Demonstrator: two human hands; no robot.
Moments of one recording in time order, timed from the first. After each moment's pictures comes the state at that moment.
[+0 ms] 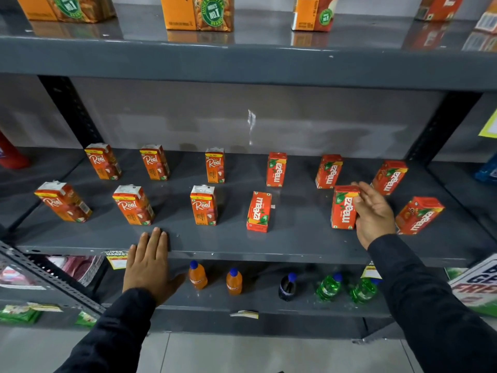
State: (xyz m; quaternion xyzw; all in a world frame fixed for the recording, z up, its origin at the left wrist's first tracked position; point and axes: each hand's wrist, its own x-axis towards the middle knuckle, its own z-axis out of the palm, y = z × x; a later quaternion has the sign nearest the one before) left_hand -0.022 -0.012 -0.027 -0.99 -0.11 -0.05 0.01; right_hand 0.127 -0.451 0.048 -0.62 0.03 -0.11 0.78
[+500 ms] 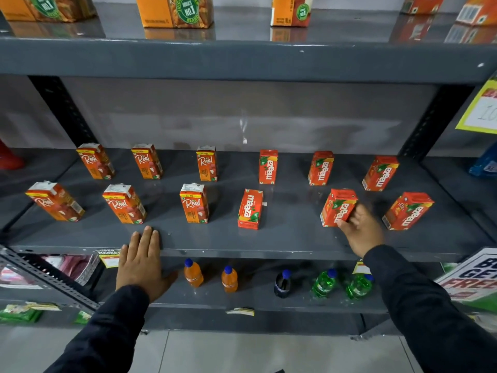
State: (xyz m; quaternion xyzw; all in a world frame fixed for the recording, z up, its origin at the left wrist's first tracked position) left_hand -0.020 -0.016 -0.028 -0.99 -0.13 -0.04 0.00; right_hand 0.122 -0.482 0.002 -0.82 -0.01 -0.03 0.57
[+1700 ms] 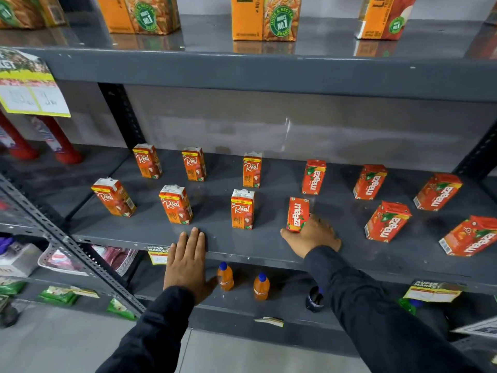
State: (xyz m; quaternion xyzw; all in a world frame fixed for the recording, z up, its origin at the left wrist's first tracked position) left_hand -0.024 -0.012 -0.028 -0.99 -0.11 -0.04 0.01; right_hand 0.097 -0.263 0.036 -0.97 0.10 0.05 0.21
